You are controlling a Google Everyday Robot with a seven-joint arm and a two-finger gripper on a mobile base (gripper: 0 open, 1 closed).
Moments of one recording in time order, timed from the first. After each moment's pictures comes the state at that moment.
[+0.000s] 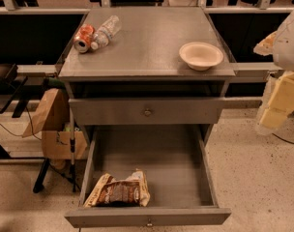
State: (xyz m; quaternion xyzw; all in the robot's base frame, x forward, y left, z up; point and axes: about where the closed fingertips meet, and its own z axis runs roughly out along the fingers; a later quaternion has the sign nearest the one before) arm 0.438 -0.217 0.976 -0.60 0.78 -0.03 0.16
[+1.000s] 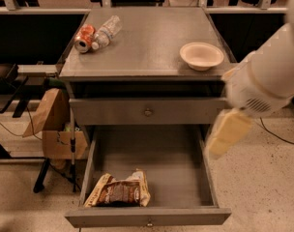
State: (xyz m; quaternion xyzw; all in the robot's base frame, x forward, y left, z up) arm 0.437 -0.158 0.916 -0.57 0.79 -0.02 0.21
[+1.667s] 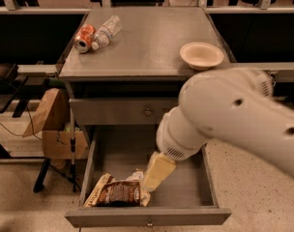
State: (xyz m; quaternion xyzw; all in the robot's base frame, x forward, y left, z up) arm 0.431 -0.034 0.796 -0.59 0.78 0.04 0.22
